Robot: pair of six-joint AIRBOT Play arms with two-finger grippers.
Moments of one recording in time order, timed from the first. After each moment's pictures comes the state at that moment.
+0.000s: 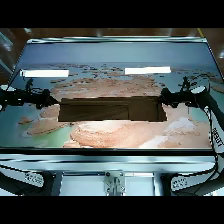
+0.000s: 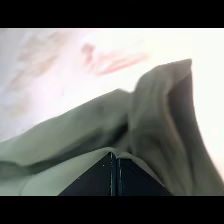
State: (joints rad) left arm 0.35 -1.72 1.29 0.76 -1.17 -1.27; right arm -0.24 -1.67 1.19 -0.79 0.87 1.36
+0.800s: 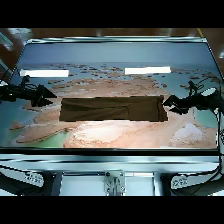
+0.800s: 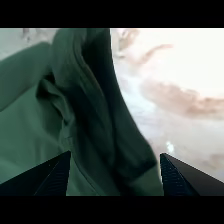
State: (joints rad) left arm 0.38 -1.71 1.41 0.77 -1.38 -1.35; right arm -0.35 -1.66 1.19 -0.94 1.07 1.27
